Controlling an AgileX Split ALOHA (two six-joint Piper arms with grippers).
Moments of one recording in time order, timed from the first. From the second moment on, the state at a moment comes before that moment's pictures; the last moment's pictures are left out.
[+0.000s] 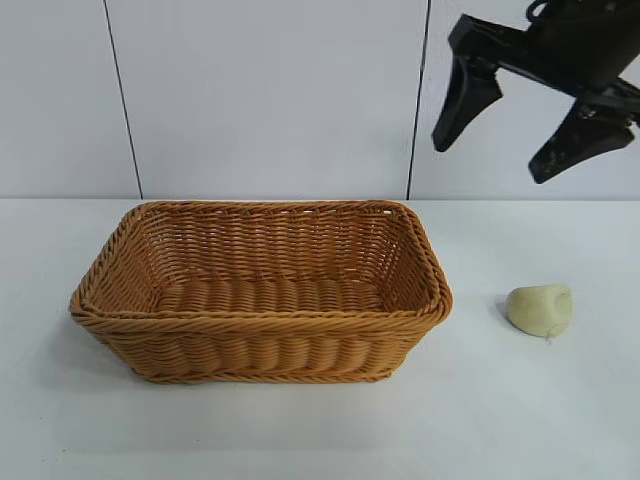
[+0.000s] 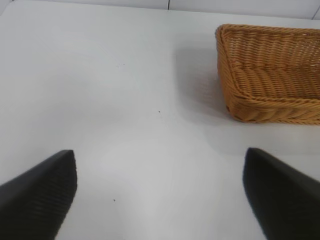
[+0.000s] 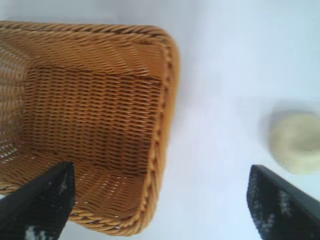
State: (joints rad) left arm 0.03 -0.01 -0.49 -0.08 1.07 0.00; right arm 0.13 1.66 -1.27 0.33 0.82 -0.02
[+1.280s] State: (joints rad) left arm 0.03 -0.01 -0.49 -0.08 1.07 0.00; right arm 0.03 2.09 -1.29 0.19 0.73 0.03
